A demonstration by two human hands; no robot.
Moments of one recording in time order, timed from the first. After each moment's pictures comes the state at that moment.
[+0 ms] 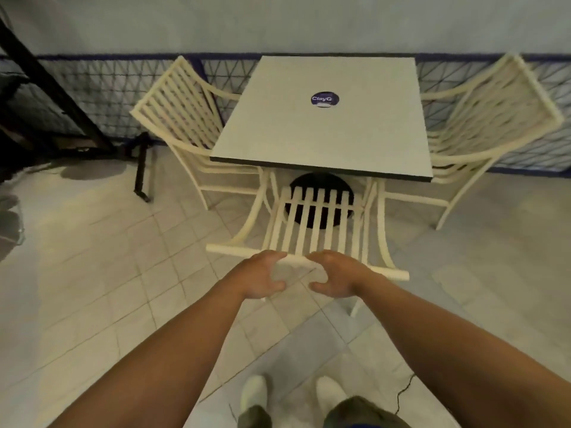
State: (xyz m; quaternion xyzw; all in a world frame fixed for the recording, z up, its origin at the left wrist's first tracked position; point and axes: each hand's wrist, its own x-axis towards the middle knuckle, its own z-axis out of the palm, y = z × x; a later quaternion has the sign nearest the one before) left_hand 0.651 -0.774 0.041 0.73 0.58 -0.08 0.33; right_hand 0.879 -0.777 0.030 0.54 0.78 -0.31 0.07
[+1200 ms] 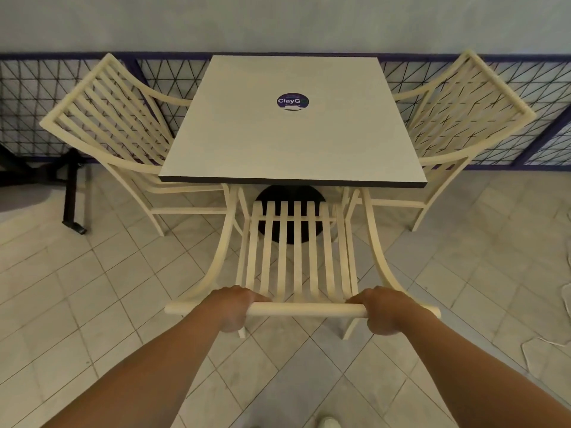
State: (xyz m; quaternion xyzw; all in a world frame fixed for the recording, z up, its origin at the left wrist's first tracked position) left_hand 0.621 -0.656 -0.063 0.79 0.48 -0.27 0.26; right_hand 0.930 -0.733 -0.059 0.66 0.65 -0.32 0.20
